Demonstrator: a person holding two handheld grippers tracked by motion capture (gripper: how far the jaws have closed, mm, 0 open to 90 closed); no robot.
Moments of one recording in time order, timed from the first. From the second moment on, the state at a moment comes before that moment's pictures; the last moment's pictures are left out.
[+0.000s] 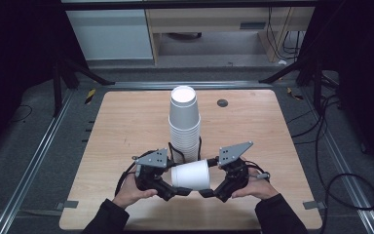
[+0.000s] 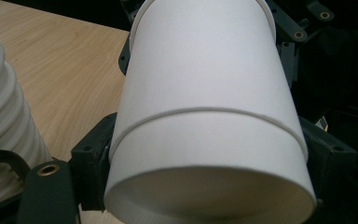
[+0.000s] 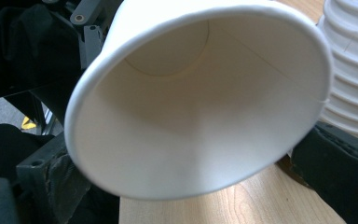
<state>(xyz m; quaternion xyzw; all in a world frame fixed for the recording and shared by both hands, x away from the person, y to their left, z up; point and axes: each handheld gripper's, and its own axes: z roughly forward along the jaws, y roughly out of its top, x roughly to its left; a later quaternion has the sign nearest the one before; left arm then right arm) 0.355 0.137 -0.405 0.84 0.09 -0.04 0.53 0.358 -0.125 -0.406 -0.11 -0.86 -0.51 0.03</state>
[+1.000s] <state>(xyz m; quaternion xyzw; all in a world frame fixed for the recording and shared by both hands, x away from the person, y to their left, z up) 0.357 0.131 -0.409 0.84 0.09 -0.05 0.53 0.361 -0.121 -0.415 -0.10 -0.85 -0.51 0.04</state>
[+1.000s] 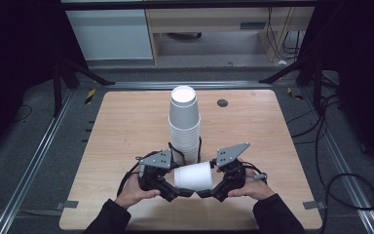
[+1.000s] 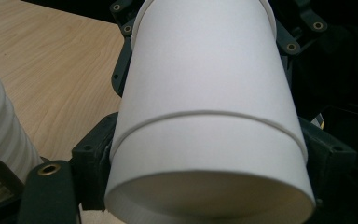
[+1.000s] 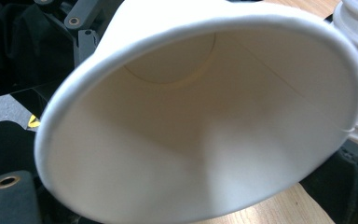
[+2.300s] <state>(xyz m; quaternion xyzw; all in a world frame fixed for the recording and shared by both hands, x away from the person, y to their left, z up) 0.365 0.165 -0.399 0.87 0.16 0.02 0.47 0.384 -0.145 -0.375 -0.11 -0.88 -0.46 -0.04</state>
